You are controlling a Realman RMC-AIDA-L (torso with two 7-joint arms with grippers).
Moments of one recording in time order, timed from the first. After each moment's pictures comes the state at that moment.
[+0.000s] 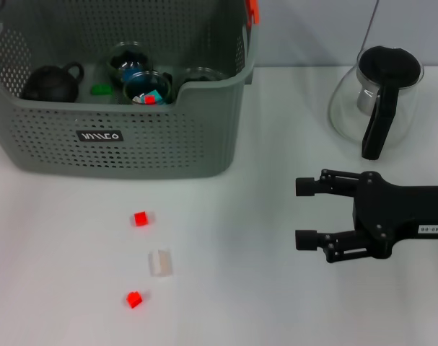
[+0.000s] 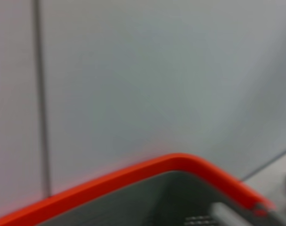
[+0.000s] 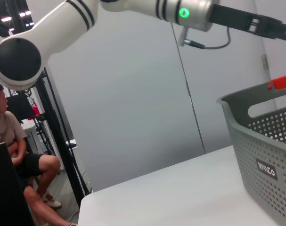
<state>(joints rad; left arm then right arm) -0.76 -2.01 0.74 1.33 2.37 1.43 -2.32 0.50 1.97 -1.13 -0.58 -1.58 -1.70 1.34</state>
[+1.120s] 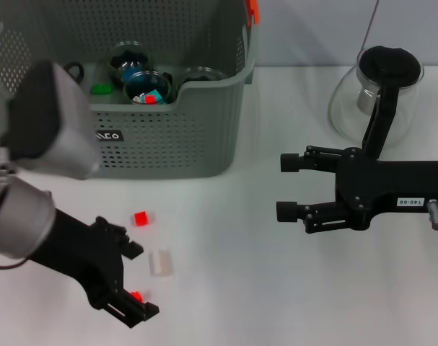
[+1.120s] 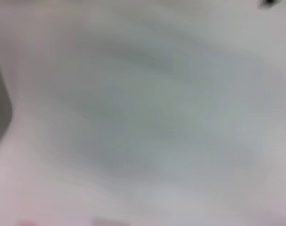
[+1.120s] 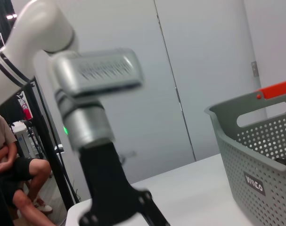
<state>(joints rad) -0.34 -2.17 1.26 1.68 2.46 1.88 -2.11 0.56 1.99 -1.11 -0.57 -1.58 -1.65 1.38</state>
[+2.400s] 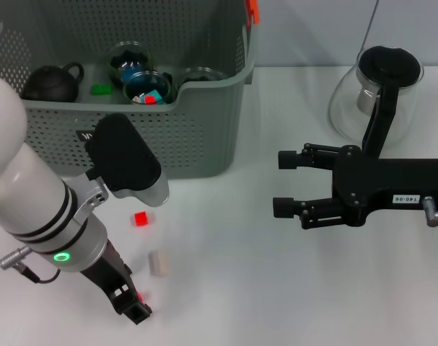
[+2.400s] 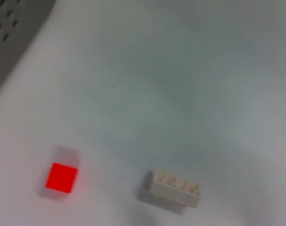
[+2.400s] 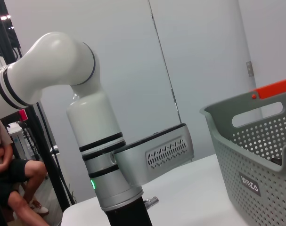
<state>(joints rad) -0.41 -2.18 1.59 1.42 2.75 1.59 -2.44 0.57 1.99 -1.11 -0.57 -1.58 -1.63 1.39</state>
